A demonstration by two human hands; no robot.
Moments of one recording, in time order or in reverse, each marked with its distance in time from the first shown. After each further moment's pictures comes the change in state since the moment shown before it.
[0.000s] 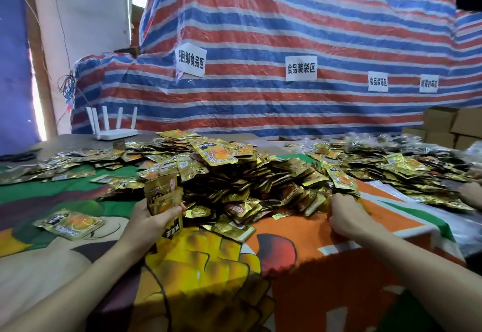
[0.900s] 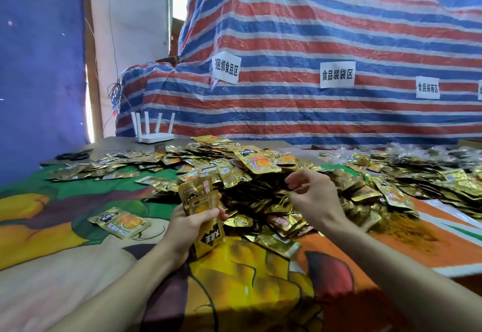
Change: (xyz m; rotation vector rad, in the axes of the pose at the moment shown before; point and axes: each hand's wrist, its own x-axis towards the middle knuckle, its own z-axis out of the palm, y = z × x) left_hand 0.005 0.000 -0.013 -0.338 -0.009 -0.167; right_hand -0.030 -0.154 -0.013 0.793 0.262 -0.472
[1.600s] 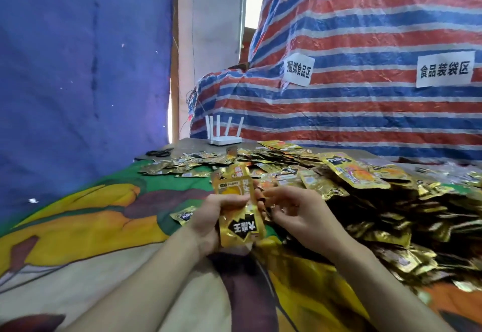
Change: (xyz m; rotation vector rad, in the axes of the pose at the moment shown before) left_hand 0.030 0.037 -0.087 -0.371 -0.187 -0.207; right_hand 0.025 -0.054 0.152 0.261 -0.376 -0.366
